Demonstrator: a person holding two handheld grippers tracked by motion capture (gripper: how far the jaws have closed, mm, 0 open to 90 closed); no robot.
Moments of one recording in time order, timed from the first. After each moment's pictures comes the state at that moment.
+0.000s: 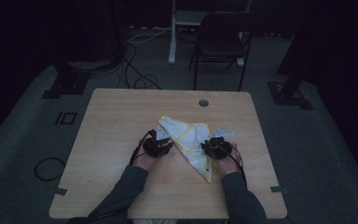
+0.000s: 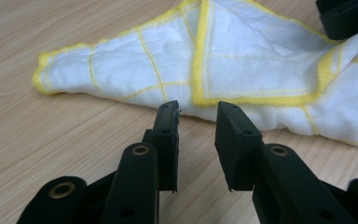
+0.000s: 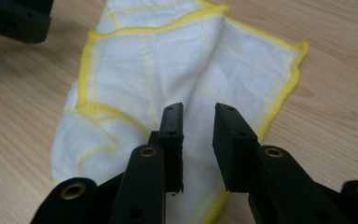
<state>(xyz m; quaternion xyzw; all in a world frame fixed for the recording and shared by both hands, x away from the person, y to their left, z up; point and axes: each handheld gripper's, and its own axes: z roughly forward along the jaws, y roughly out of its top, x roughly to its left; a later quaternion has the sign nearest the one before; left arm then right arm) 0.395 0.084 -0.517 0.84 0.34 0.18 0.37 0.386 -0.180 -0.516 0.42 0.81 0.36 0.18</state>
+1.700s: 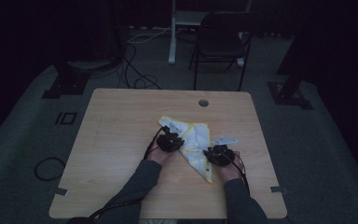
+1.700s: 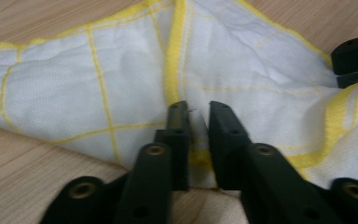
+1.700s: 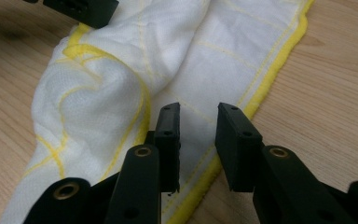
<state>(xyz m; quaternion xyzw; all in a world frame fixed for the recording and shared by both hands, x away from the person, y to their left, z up) 0.424 0.042 -0.531 0.85 0.36 0.13 0.36 0.372 -0.194 -0.542 0.44 0.81 0.36 0.17</state>
